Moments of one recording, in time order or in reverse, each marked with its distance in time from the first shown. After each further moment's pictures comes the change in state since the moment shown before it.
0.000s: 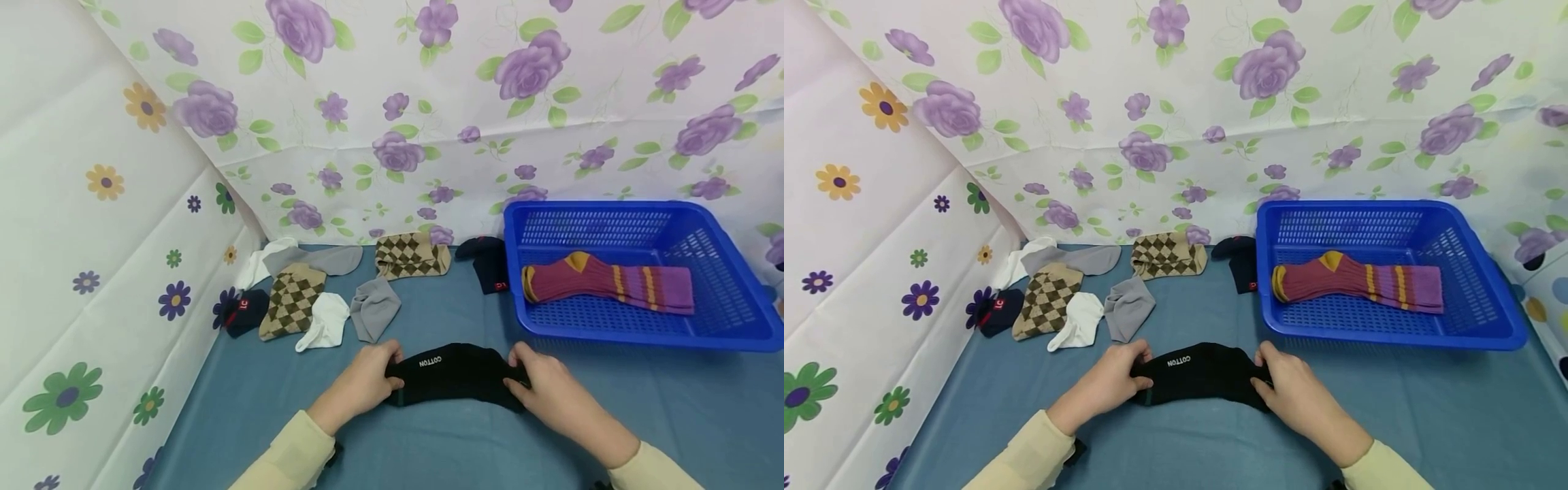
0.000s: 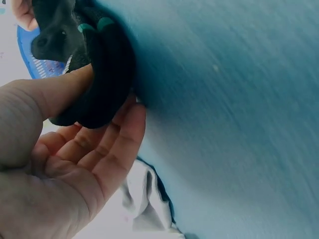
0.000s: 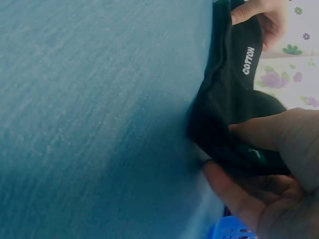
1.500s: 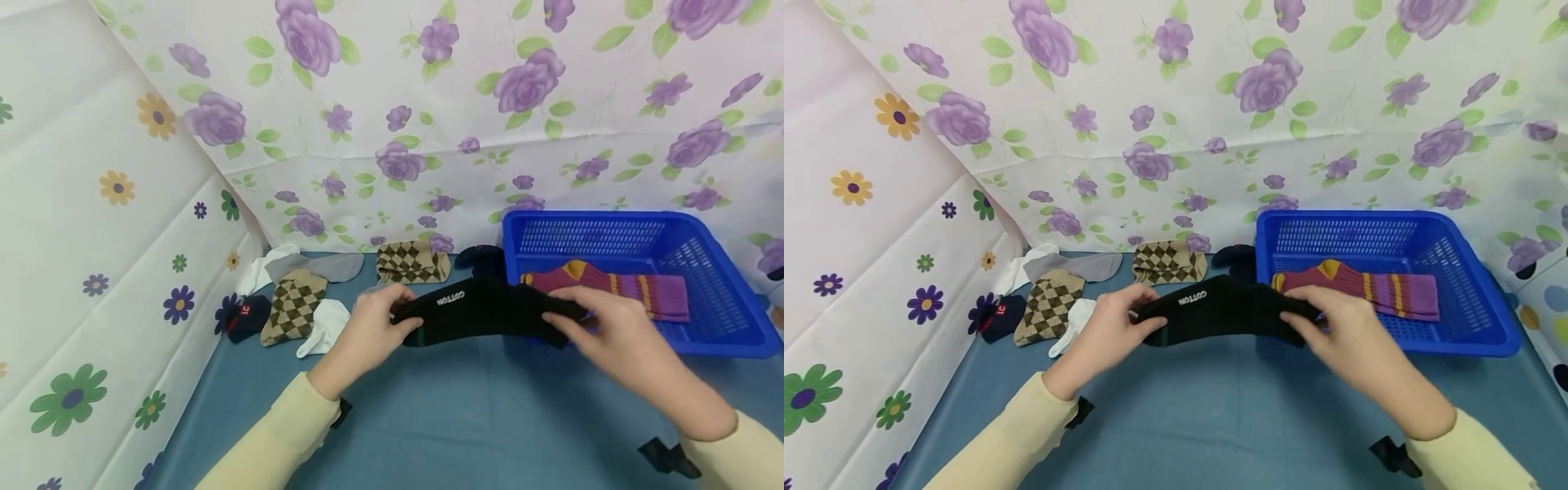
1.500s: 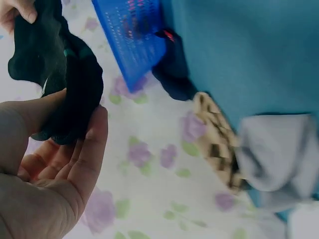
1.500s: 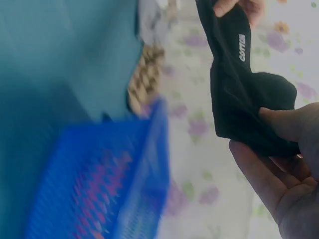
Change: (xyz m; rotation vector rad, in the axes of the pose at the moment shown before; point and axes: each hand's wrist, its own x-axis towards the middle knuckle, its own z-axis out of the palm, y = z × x) left_hand 0.027 0.057 -0.073 -0.078 0.311 0.186; right_hand -0.008 -0.027 -0.132 -0.093 0.501 -0.350
